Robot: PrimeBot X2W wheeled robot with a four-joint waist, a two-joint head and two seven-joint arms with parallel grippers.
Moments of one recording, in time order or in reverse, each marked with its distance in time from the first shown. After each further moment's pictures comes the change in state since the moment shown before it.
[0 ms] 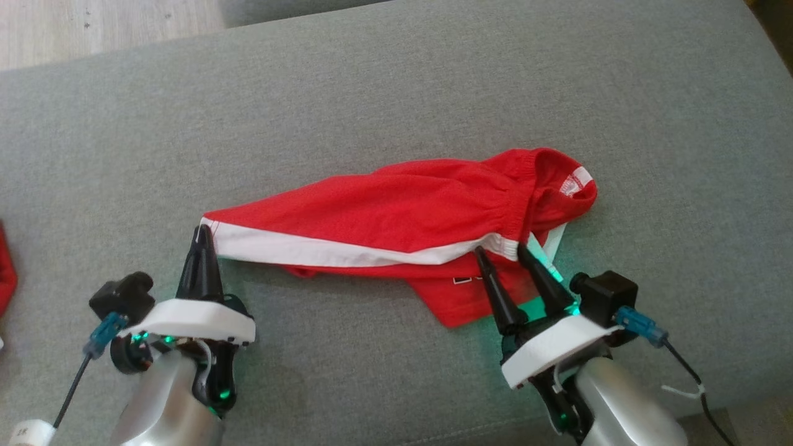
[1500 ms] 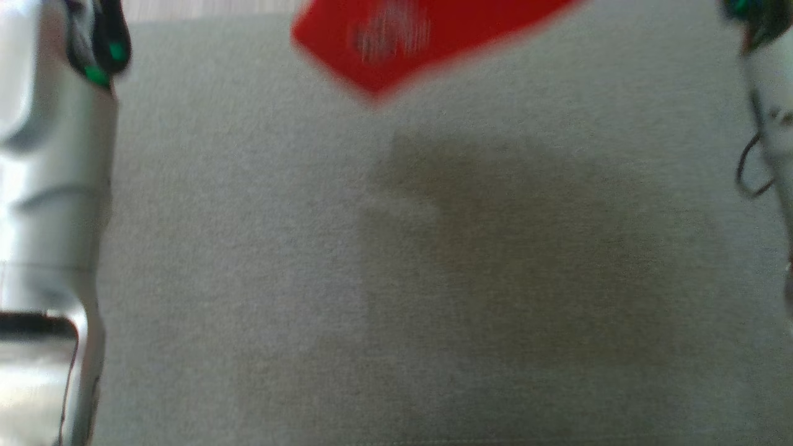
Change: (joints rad) left arm -0.750 0.121 -0.067 -0.055 0.186 0.125 0.003; right arm -0.899 -0.197 -0.074 0.037 -0.063 0.000 0.000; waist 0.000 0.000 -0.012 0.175
